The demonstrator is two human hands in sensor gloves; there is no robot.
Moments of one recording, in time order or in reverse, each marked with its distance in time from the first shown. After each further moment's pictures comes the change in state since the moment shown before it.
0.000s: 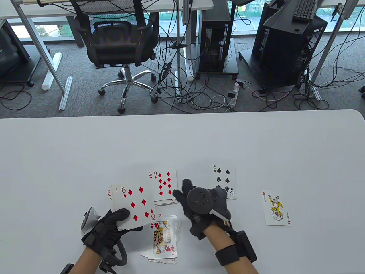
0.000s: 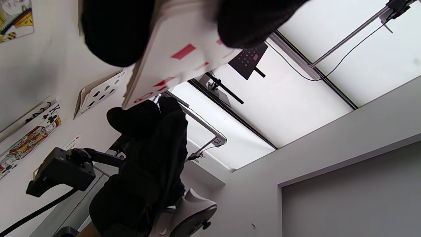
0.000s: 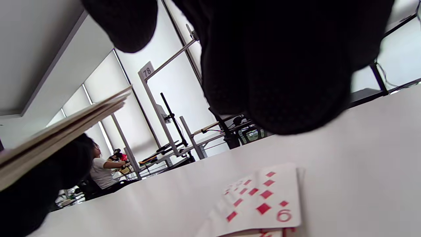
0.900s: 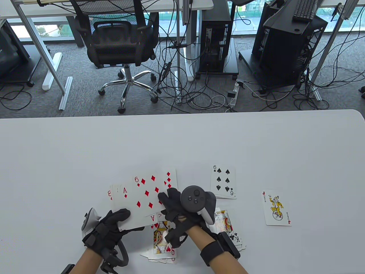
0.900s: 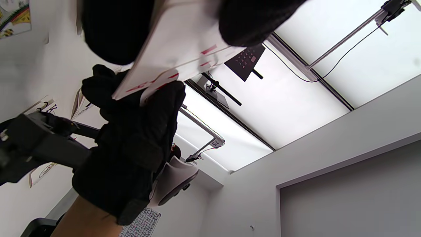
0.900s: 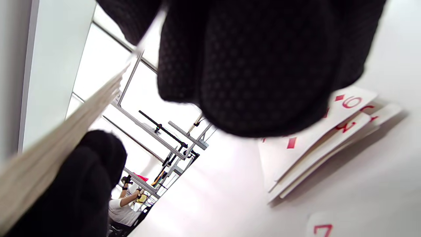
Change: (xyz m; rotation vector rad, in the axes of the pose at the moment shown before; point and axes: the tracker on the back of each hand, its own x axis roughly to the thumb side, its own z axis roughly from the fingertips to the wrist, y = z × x) left_hand -0.003 0.002 -0.001 0.009 -0.013 0.008; right_hand -0.039 0.032 -0.011 -0.014 0.254 -0.466
